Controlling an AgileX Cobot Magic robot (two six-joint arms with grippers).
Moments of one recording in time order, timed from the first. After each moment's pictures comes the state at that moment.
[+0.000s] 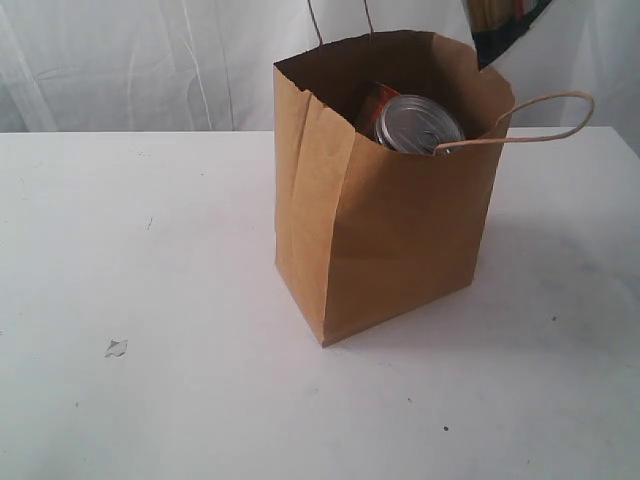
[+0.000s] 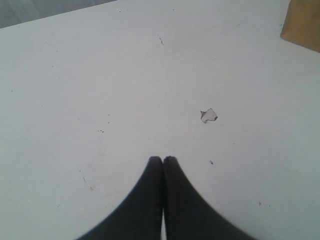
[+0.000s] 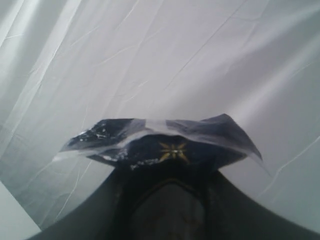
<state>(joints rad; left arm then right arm) -0.18 0.01 0.02 -0.08 0.42 0.21 0.54 1.25 -1.35 -0.04 0.01 -0.61</state>
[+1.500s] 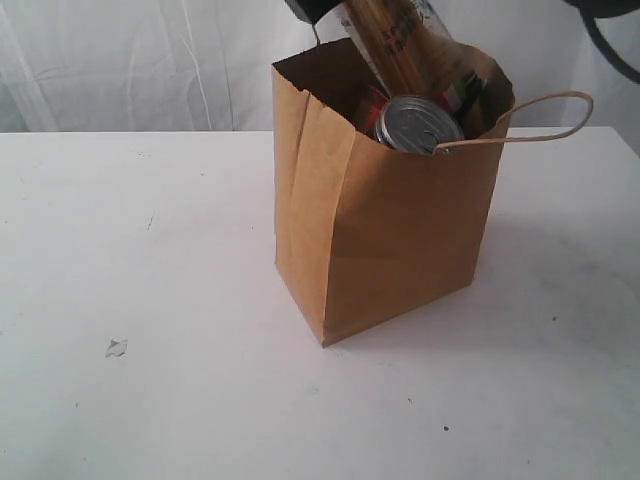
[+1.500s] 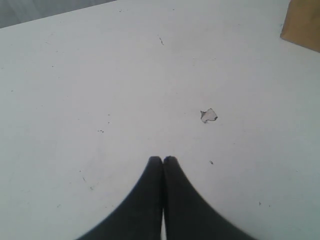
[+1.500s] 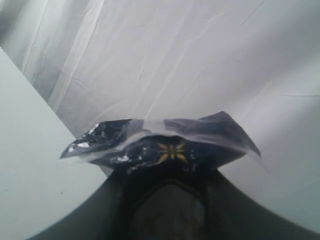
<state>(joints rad) -0.18 0.01 0.02 -0.08 0.42 0.21 0.60 1.46 -1.35 -0.09 0.04 -0.50</state>
